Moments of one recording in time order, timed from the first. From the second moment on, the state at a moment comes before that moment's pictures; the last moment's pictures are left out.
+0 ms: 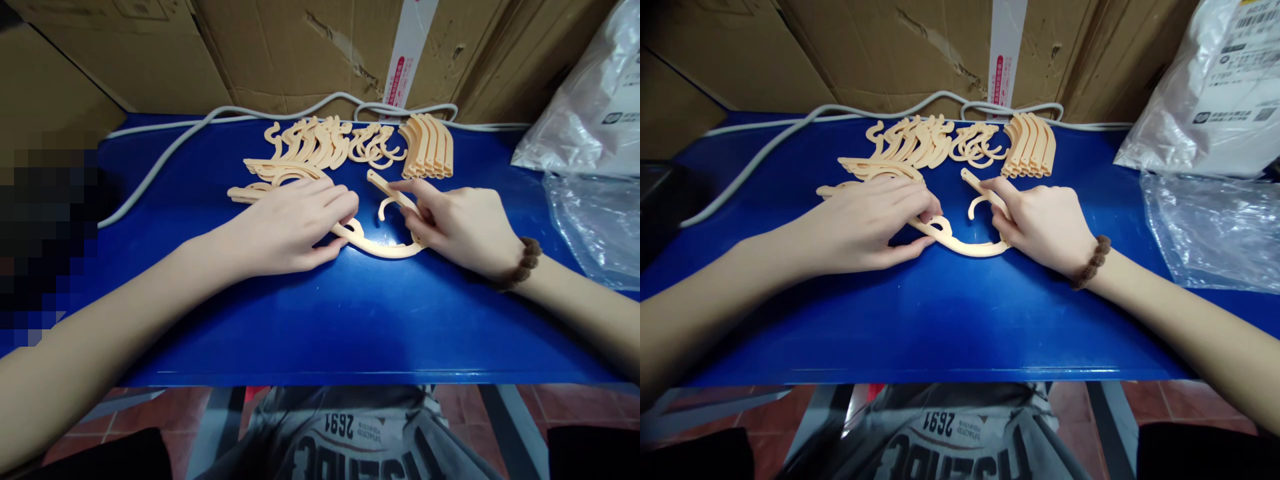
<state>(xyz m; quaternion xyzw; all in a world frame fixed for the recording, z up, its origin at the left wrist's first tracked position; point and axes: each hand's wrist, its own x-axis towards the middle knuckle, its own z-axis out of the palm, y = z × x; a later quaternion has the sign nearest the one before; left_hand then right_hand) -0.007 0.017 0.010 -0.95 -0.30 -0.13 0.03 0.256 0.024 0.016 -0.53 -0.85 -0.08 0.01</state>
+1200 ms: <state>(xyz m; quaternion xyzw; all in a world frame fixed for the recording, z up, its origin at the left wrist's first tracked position) 0.010 0.002 0.000 -0.86 -0.46 -0.22 -0.08 0.247 -0.007 0.009 -0.27 -0.96 0.03 0.10</state>
